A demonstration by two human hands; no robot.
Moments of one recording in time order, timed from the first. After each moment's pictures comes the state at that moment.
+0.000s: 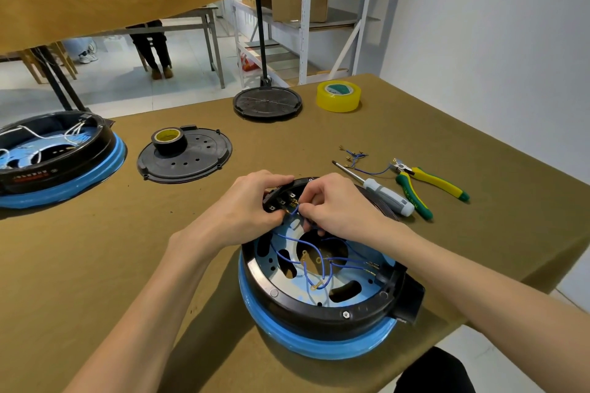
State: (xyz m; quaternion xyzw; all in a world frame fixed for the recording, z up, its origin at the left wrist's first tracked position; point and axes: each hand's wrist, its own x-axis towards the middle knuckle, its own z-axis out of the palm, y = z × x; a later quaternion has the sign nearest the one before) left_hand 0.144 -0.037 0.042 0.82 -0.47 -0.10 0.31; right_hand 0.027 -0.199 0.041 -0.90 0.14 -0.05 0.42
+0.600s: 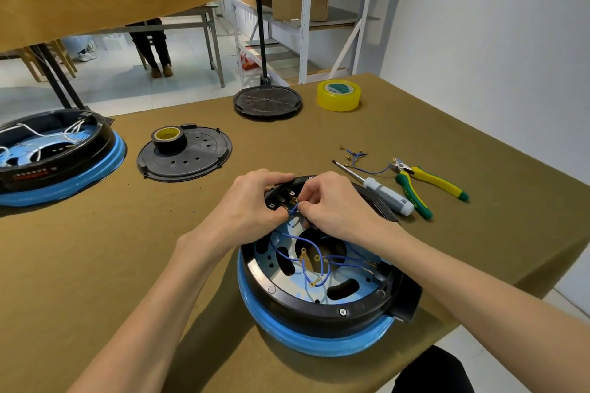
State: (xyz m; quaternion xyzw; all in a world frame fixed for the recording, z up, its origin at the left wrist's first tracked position) left_hand 0.135 -0.040 0.039 0.83 -0.44 -0.07 0.34; right_hand 0.029 -0.191 0.044 -0.92 0.14 -0.10 0.34
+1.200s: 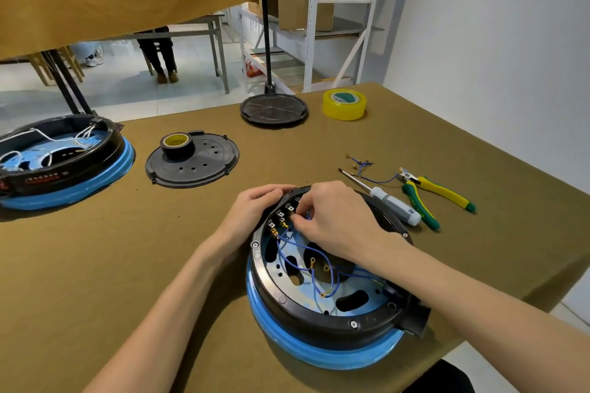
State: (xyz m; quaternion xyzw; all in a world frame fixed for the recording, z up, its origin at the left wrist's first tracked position) left_hand 0.154 -0.041 0.010 0.67 -0.28 -0.29 0.63; right_hand 0.030 -0.171 0.051 -0.97 0.12 -0.16 0.16
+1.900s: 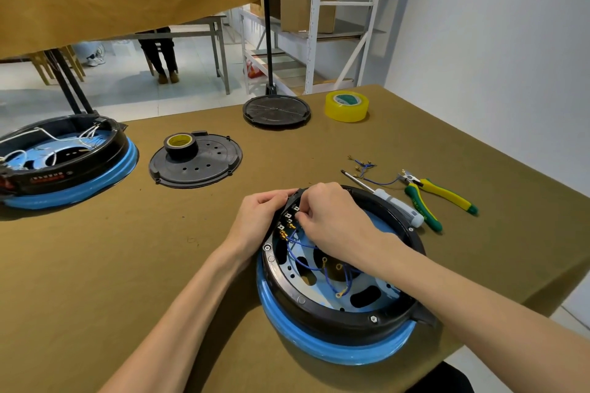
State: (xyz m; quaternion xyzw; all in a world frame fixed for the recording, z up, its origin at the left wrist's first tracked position) left_hand 0.140 -0.046 0.003 0.65 -0.24 -0.27 0.67; right_hand 0.038 -0.165 0.050 -0.97 0.12 -0.12 0.16
